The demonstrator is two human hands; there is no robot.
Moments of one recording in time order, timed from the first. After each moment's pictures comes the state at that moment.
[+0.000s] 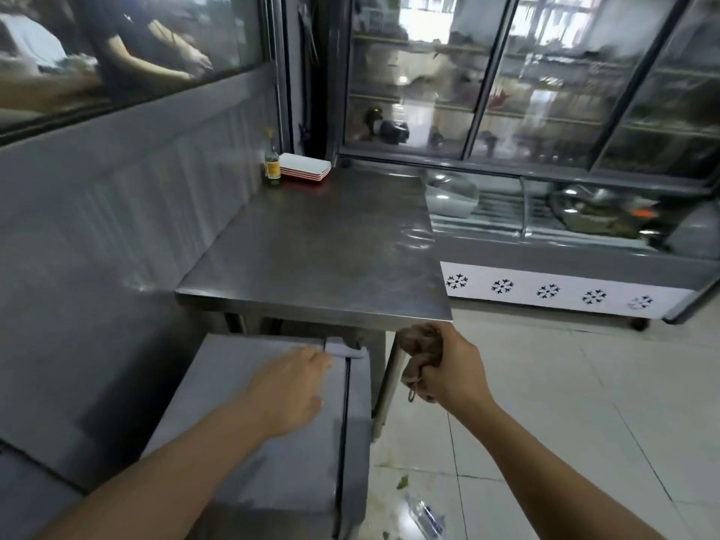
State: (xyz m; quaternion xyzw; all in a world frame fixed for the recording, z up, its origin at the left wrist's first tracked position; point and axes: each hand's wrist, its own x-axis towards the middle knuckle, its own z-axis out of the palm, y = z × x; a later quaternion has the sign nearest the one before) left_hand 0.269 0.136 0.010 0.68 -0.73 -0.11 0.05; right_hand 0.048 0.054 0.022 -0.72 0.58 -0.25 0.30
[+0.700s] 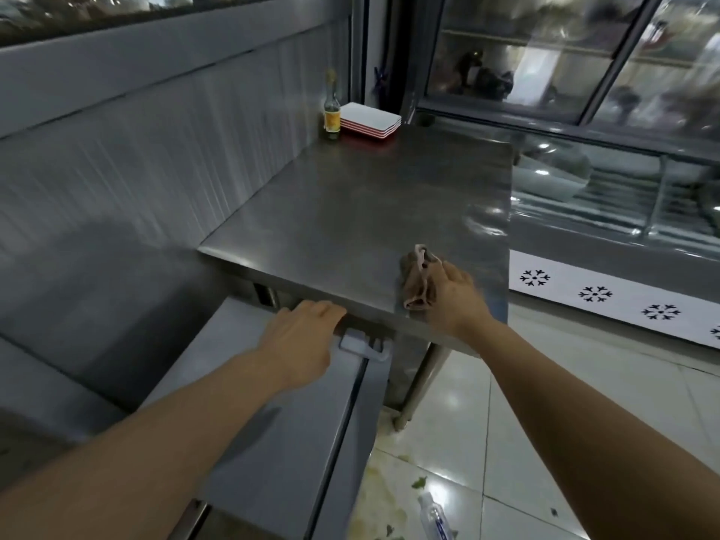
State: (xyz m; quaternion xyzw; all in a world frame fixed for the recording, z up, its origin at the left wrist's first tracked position) left_hand 0.268 0.040 -0.007 0.77 -0.63 -0.09 0.01; right_hand 0.105 -0.147 -0.022 -0.88 0.44 -0.01 0.16
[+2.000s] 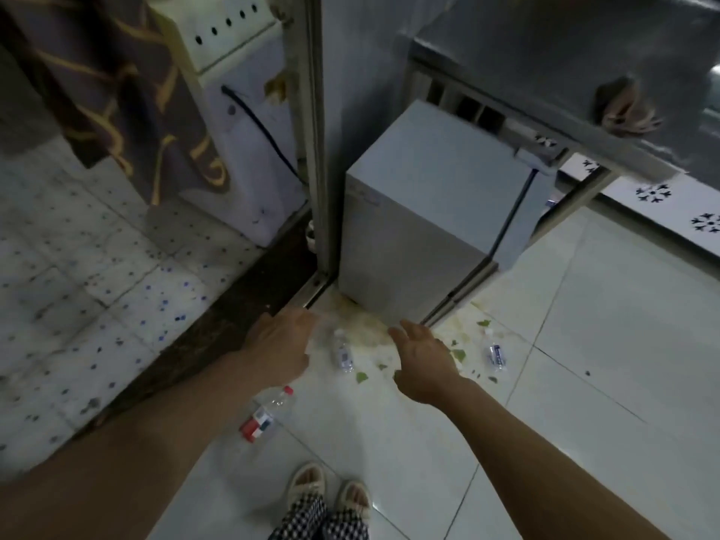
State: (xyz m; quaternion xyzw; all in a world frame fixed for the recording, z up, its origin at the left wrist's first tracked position) left_hand 0.236 0.552 -0.125 0.84 -0.47 -0.27 -0.01; right_hand 0.075 0.390 -0.146 -0.92 0.24 0.25 0.16
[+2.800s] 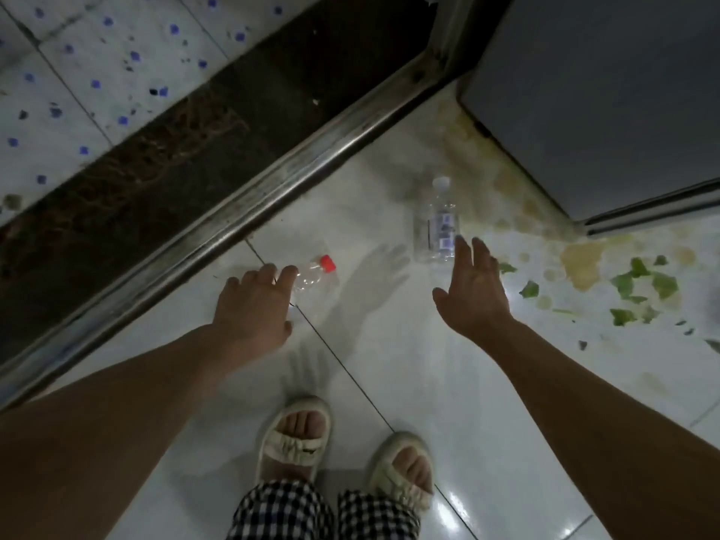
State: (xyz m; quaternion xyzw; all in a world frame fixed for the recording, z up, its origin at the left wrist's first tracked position) left_hand 0.217 0.700 -0.661 0.90 -0.31 -0.30 -0.13; right_hand 0.116 0.449 -0.670 -0.89 0.31 0.26 0.20
